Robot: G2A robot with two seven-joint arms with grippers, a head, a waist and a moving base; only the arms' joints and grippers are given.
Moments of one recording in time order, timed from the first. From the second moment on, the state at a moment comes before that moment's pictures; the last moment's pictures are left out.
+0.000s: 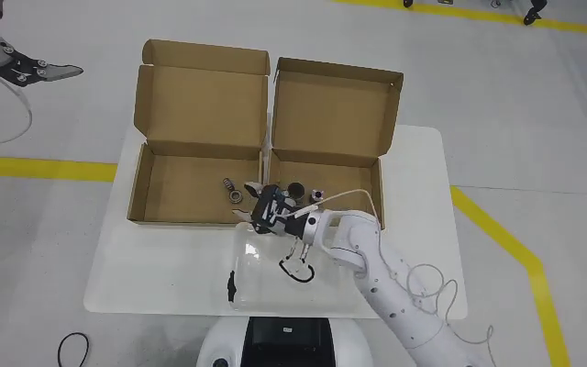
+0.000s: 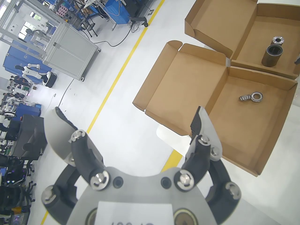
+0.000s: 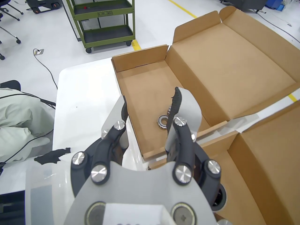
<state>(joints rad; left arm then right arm) 0.47 -0.15 -1.01 -1.52 0.83 -0.88 -0.12 -1.17 -1.45 0.93 -1.60 -1.35 -0.62 0.19</state>
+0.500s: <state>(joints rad) 0.47 -0.15 -1.01 -1.52 0.83 -0.88 -0.12 -1.44 -1.38 1.20 -1.80 -1.43 -0.59 0.04</state>
